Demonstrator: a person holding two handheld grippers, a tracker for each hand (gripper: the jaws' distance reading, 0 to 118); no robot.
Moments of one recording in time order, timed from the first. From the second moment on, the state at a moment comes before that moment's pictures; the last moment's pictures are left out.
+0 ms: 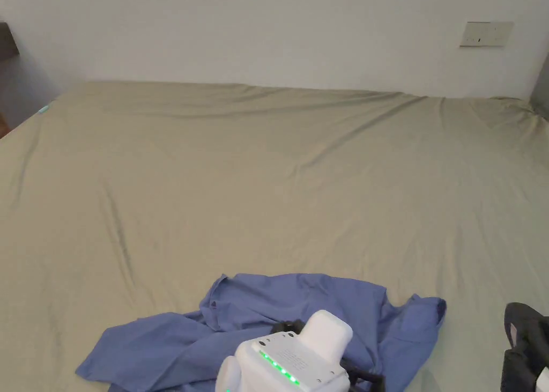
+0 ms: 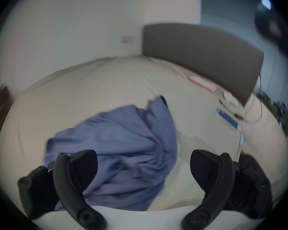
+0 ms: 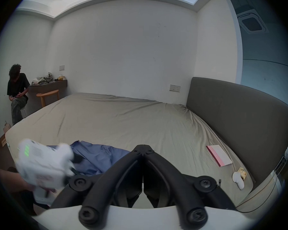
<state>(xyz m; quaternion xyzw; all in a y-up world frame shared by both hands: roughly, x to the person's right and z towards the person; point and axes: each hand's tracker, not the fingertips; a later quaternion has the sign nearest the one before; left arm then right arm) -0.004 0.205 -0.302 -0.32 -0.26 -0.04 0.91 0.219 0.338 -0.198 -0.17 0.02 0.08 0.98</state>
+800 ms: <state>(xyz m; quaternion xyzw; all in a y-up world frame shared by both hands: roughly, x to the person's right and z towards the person) -0.173 0.382 -0.154 -0.04 0.12 -0.07 0.99 0.070 0.401 -0.185 -0.04 0.14 0.14 0.98</state>
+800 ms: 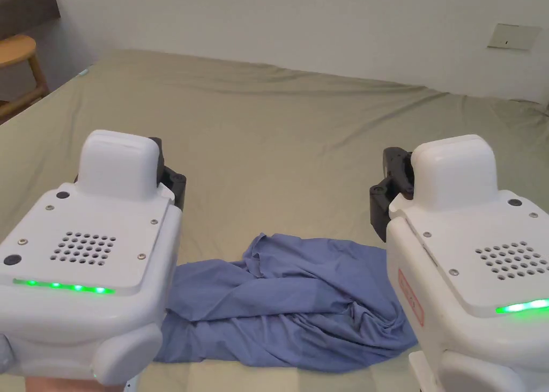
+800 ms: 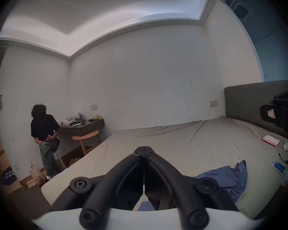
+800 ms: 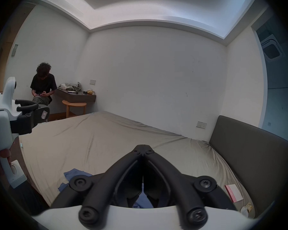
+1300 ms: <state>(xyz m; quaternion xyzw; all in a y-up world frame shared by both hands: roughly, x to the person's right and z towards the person) -0.230 0.276 -0.223 -0.27 0.08 0.01 0.96 0.077 0.354 -0.216 -0.11 0.15 0.14 0.97</state>
